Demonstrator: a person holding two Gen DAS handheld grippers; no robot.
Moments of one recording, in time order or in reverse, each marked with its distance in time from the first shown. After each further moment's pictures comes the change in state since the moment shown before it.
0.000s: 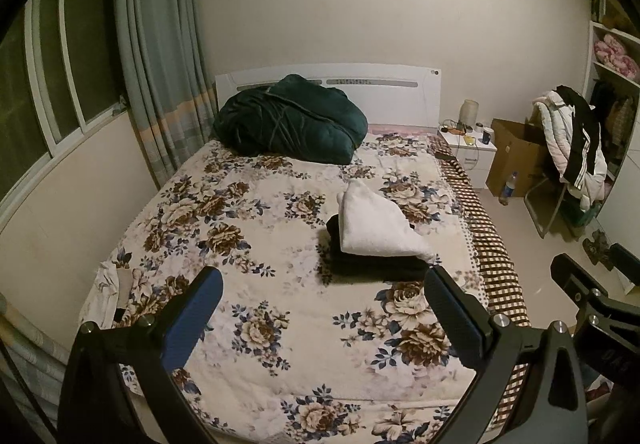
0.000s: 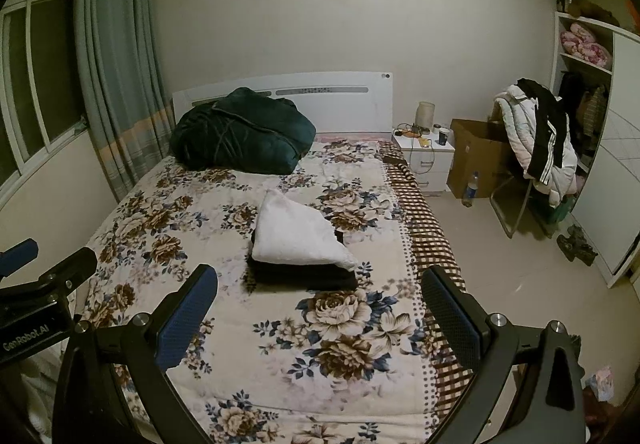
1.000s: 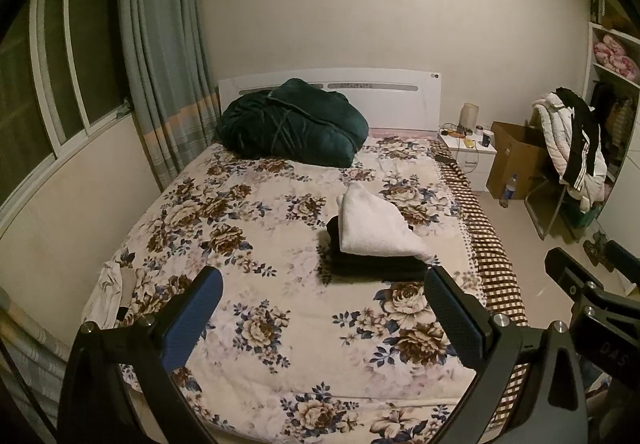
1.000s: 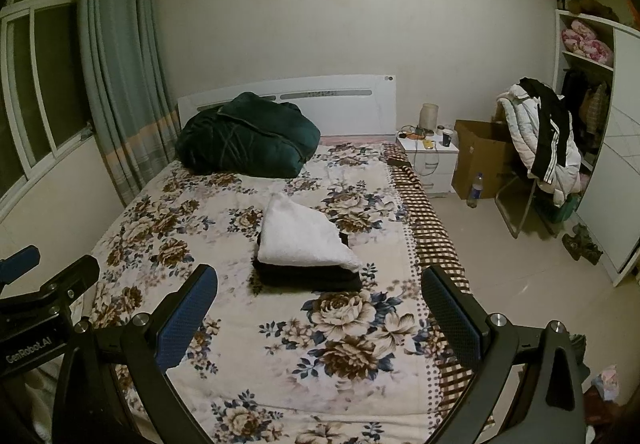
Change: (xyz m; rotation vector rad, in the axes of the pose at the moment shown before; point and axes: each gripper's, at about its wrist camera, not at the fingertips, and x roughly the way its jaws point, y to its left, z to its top) left arm -0.013 -0.002 0.004 -0.001 -0.008 0.006; right arm 0.000 0.011 -0.007 0.019 -0.013 0.008
